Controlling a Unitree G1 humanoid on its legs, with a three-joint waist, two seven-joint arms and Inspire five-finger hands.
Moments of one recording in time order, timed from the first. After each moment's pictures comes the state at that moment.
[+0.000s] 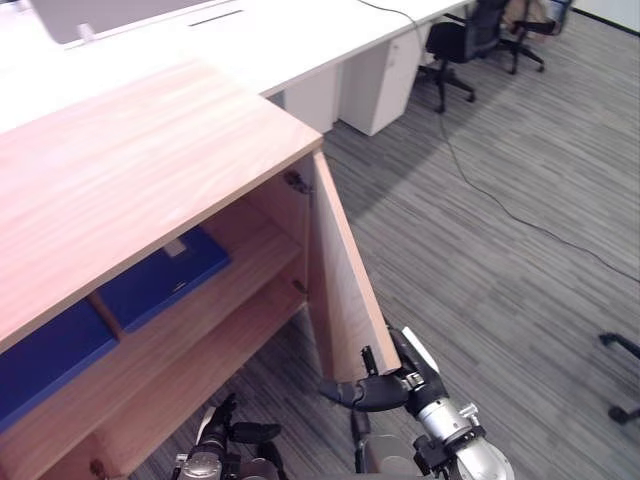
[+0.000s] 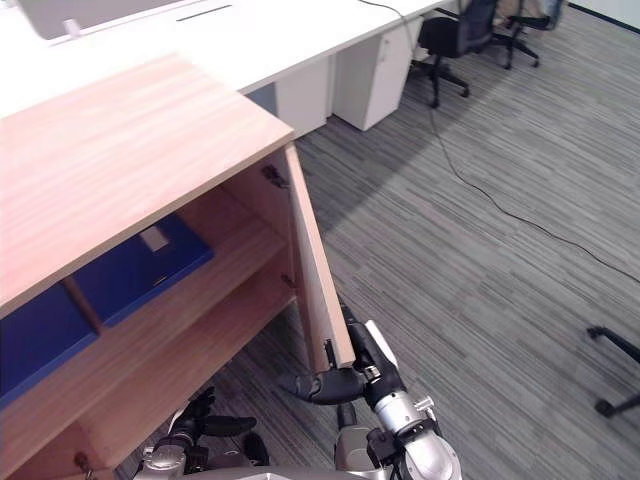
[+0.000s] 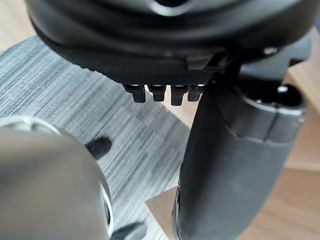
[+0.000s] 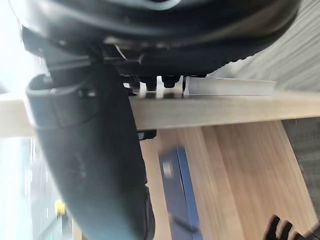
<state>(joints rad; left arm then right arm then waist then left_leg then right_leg) 0.05 0.18 0.05 1.02 0.08 -0.10 0.05 0.46 -0.30 0.36 -0.24 0.09 -0.14 0.12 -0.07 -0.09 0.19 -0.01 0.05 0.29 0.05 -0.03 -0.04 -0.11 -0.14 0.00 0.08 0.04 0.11</state>
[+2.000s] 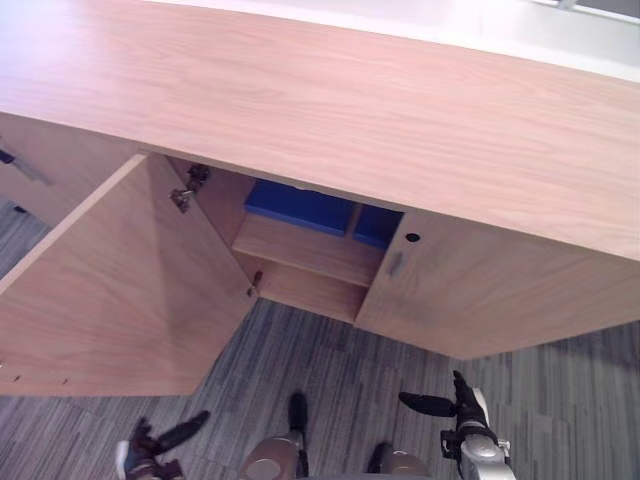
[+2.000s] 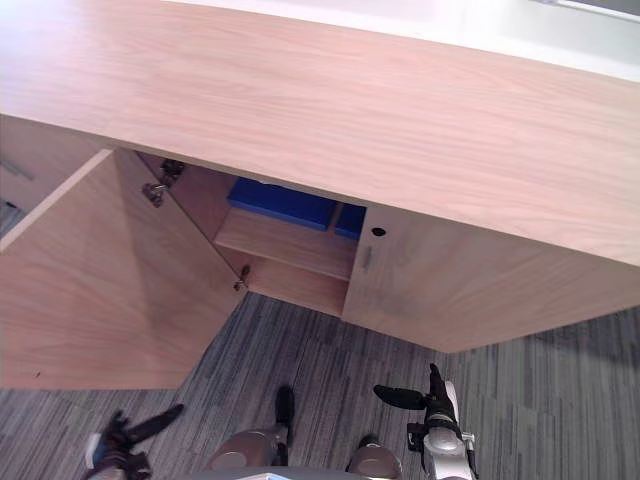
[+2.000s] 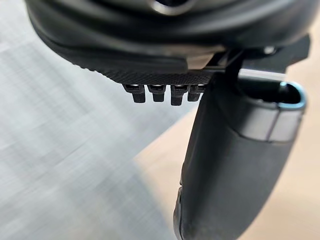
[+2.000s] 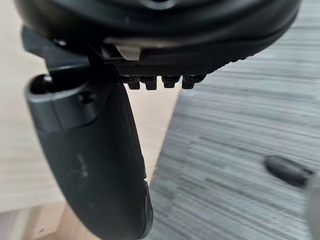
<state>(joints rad) 0.17 0.29 0.56 0.77 -0.18 -0.08 0.13 0.07 -0.11 -0.18 0.78 -0.11 -0.03 -0.13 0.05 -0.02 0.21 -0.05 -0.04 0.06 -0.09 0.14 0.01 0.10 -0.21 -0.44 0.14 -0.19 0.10</state>
